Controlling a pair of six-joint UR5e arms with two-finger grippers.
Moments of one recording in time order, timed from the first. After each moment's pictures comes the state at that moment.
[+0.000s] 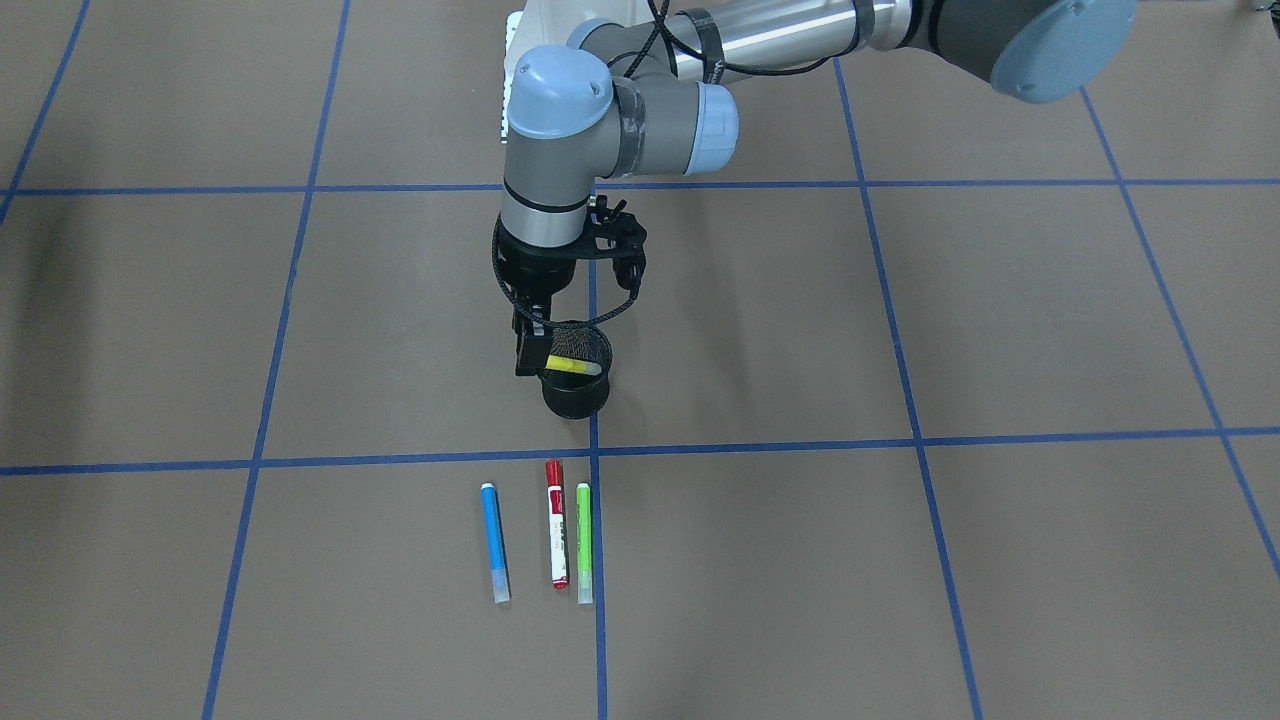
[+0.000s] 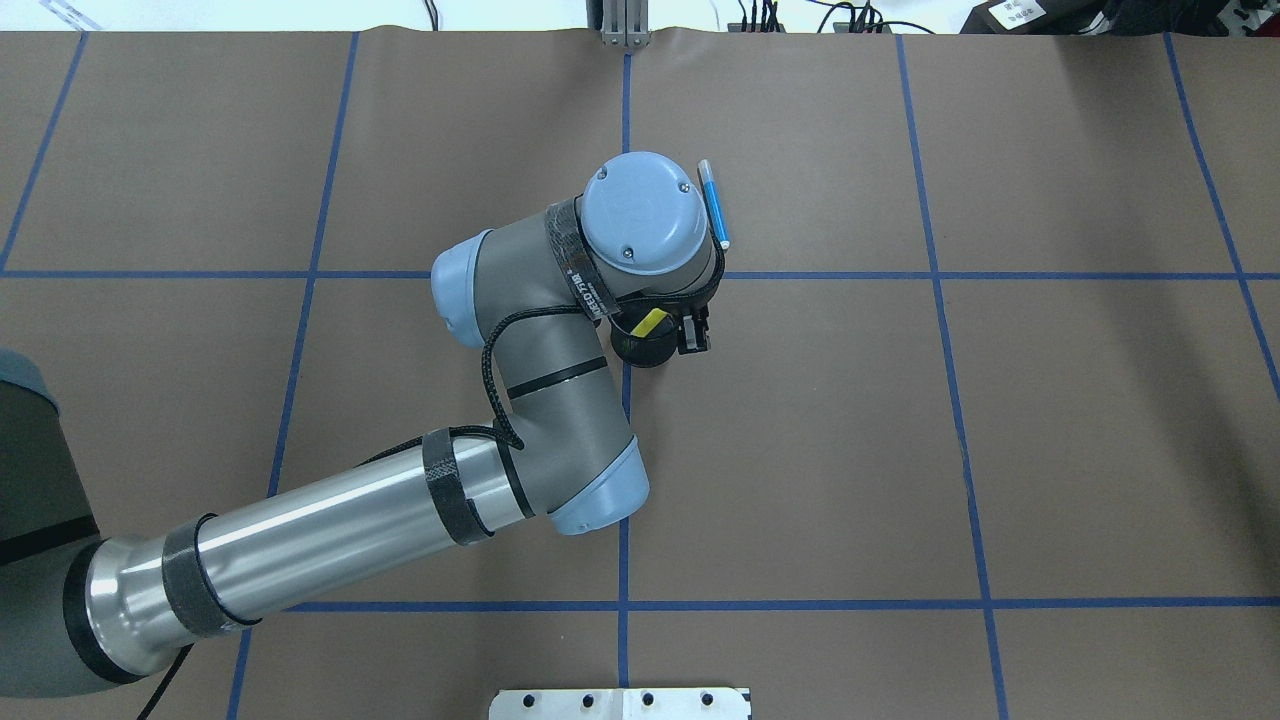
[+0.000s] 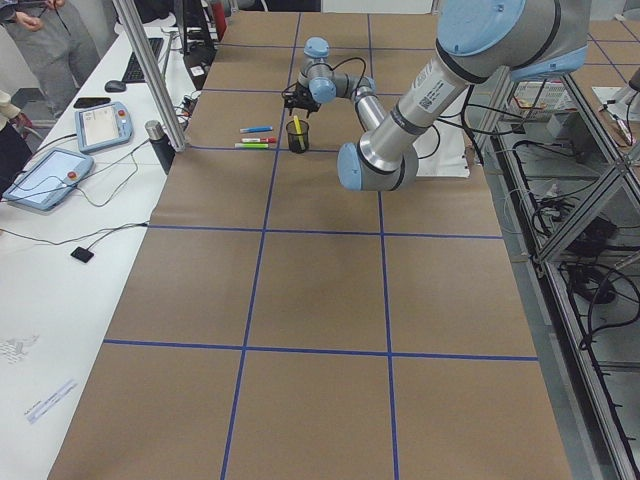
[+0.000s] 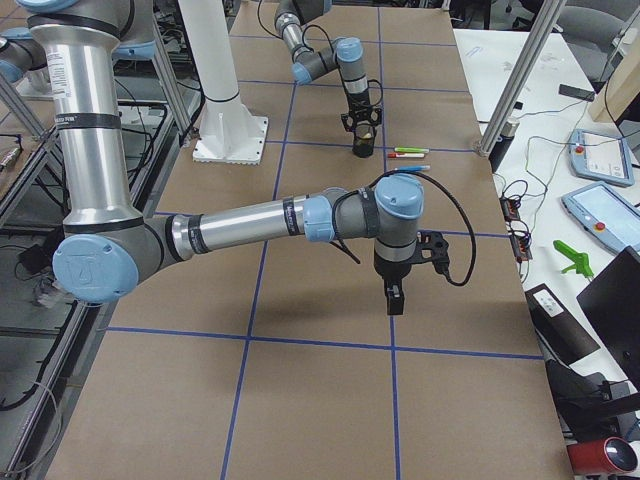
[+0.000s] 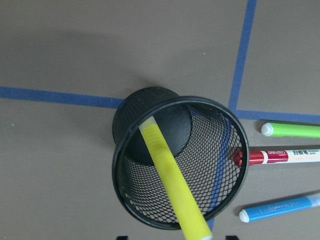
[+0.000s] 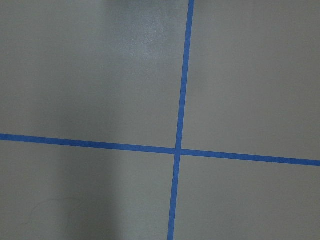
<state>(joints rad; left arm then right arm) -0.51 -2.58 -1.32 -1.83 -1.73 -2.92 1.54 -1.48 1.72 -1.65 2.24 0.04</state>
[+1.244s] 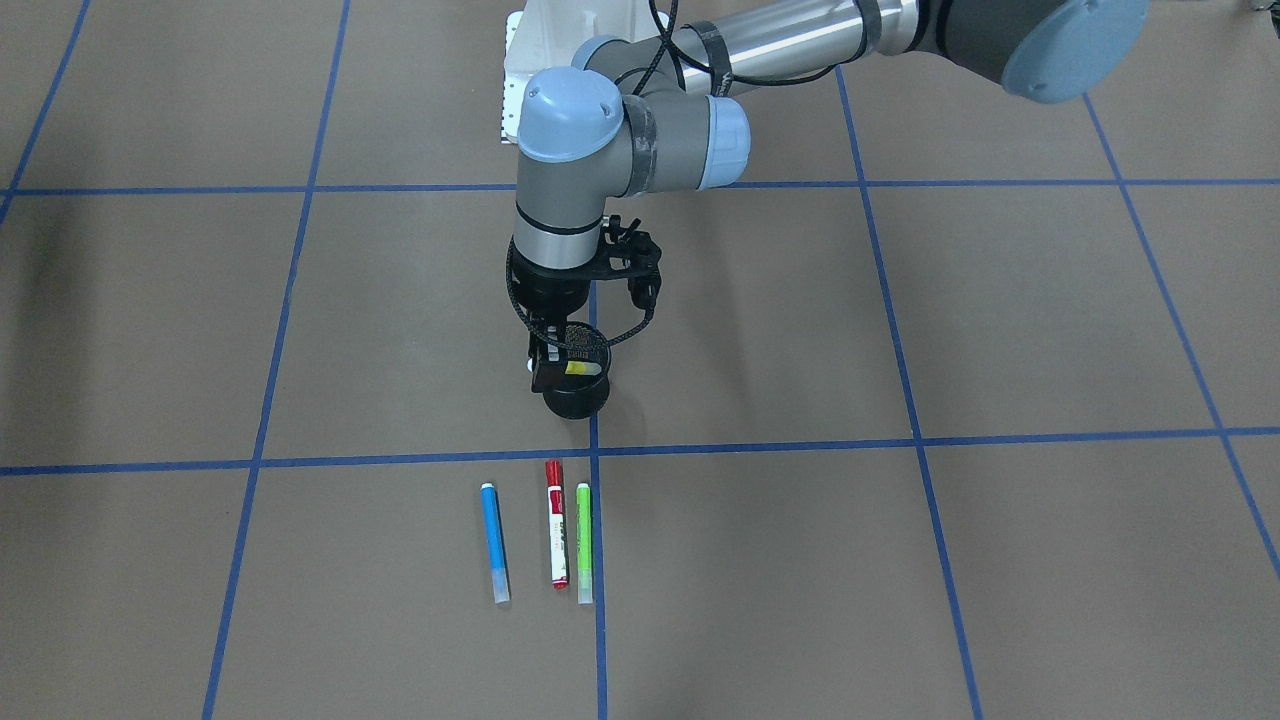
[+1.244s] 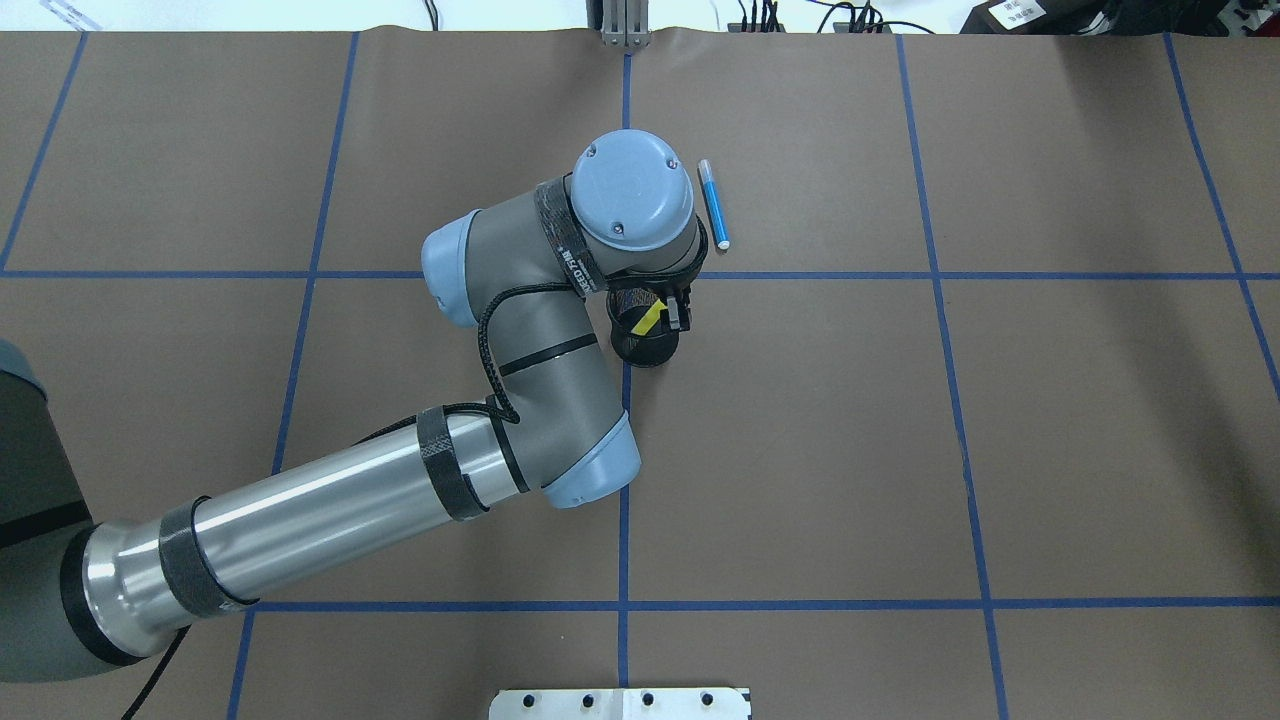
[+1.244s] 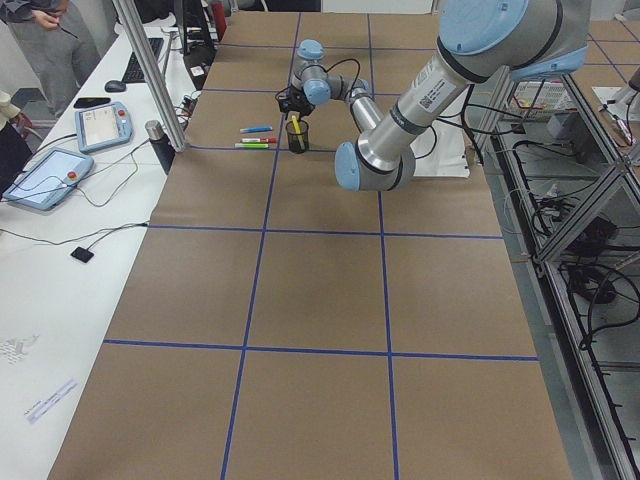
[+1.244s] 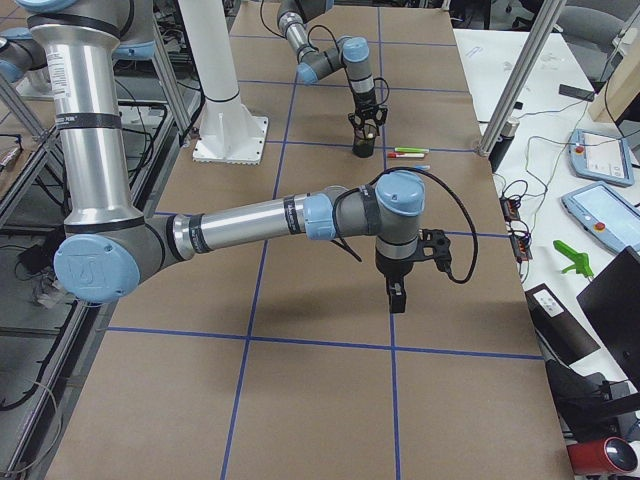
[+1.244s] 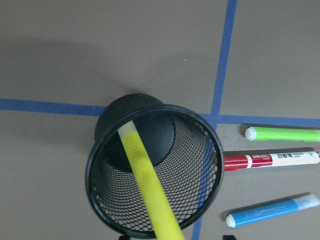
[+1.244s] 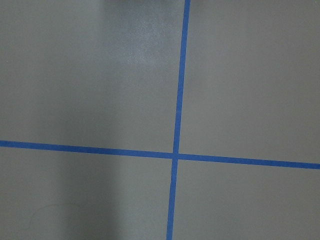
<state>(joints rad) -0.54 -2.58 -1.29 -1.82 -1.73 -2.90 1.55 -1.48 1.73 -1.65 2.24 0.05</state>
